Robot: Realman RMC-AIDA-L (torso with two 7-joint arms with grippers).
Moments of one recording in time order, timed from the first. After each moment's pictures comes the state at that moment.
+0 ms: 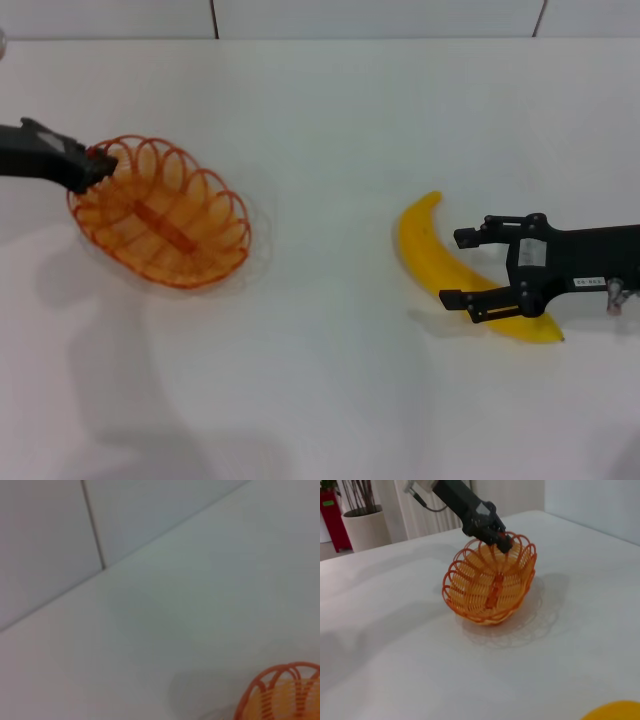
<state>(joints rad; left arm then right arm) -0.61 -2.03 0.92 0.96 2.43 1.15 -1.90 0.43 2.02 -0.91 -0.71 -2.01 -1.49 1.30</state>
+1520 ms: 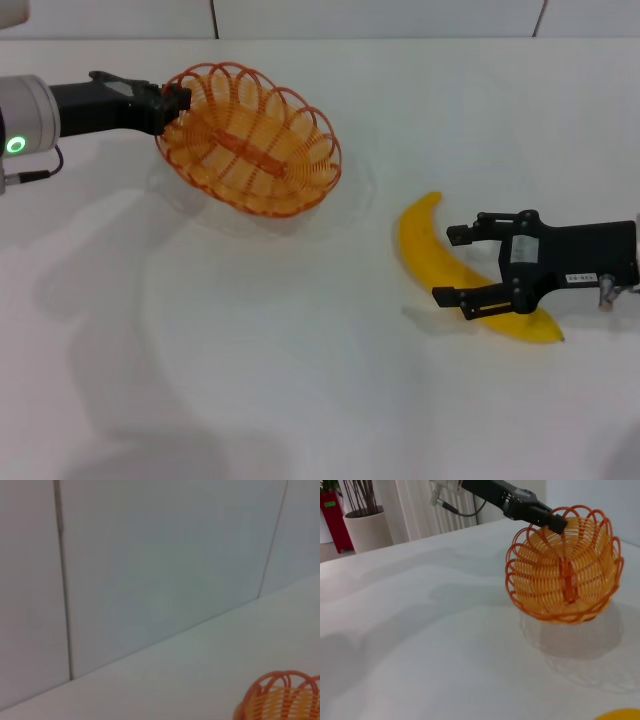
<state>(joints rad) -0.67 -2.03 0.92 0.69 1.96 0.99 -1.68 0.45 2.02 -0.91 -0.69 -2.01 -1.48 1.30</state>
